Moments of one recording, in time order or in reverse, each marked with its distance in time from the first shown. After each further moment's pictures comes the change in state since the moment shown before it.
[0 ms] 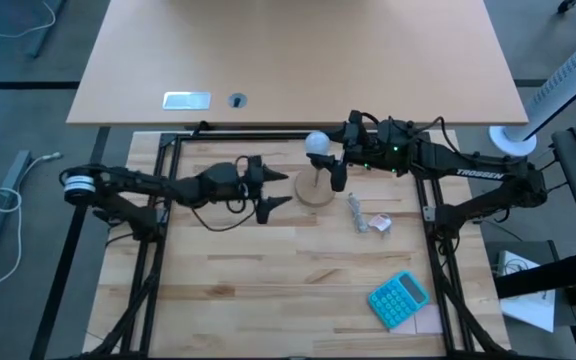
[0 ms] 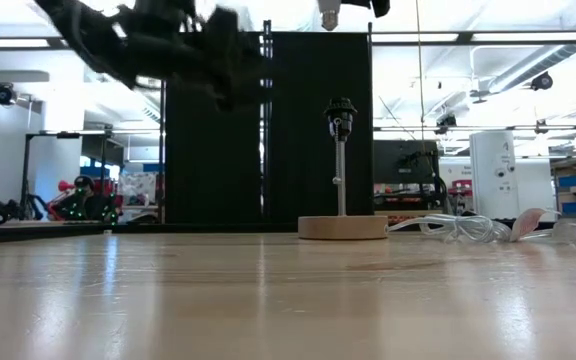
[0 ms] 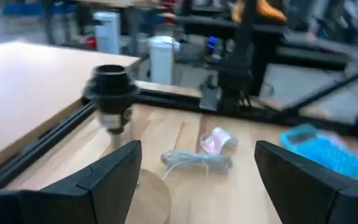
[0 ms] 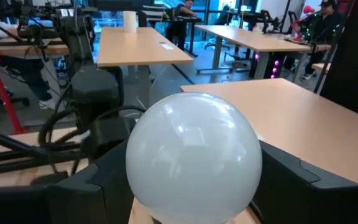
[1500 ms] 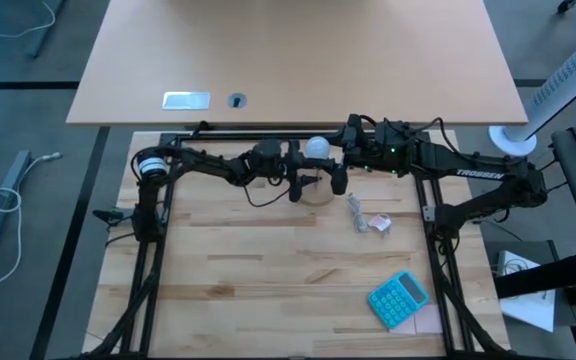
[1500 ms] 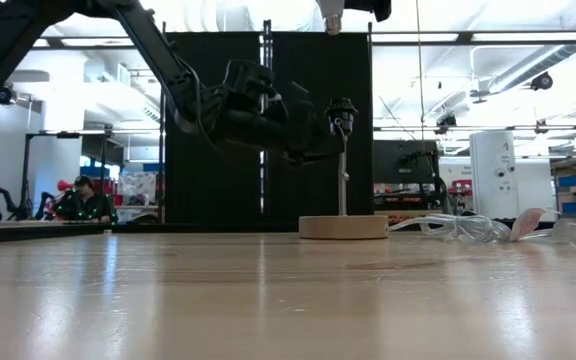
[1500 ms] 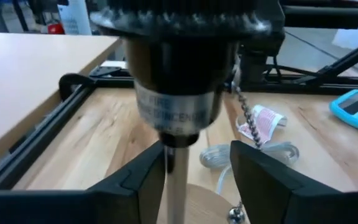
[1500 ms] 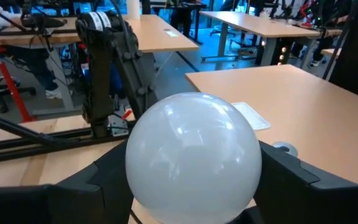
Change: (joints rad) left arm 0.203 0.576 0.397 0.117 0.331 0.128; right arm 0.004 -0.003 -0.001 -0.054 -0.018 0.027
